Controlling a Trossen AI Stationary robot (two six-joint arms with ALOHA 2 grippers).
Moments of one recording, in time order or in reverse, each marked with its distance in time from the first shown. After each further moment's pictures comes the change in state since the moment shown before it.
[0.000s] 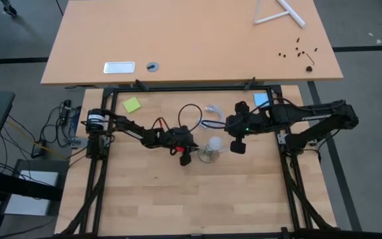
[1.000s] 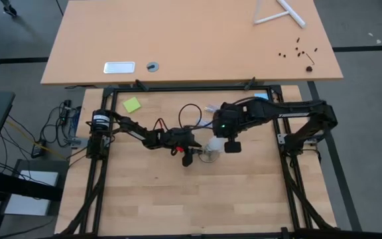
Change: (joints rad) left arm 0.000 0.056 0.002 0.158 0.049 -0.036; right arm -0.061 0.284 0.311 -0.302 -0.126 -0.184
